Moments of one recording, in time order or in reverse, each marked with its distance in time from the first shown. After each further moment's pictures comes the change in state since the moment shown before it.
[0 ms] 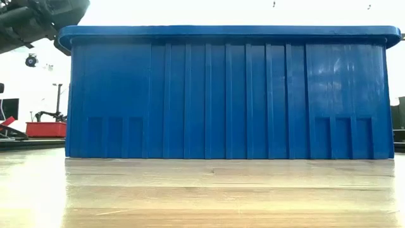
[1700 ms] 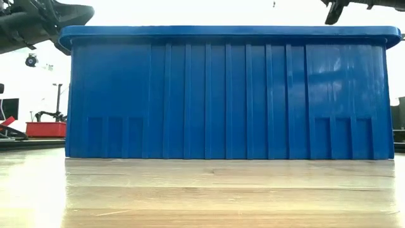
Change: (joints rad) left arm 0.000 0.043 0.002 0.016 -0.067 0.114; right arm 0.110 -1.164 -1.643 0.833 0.305 -0.239
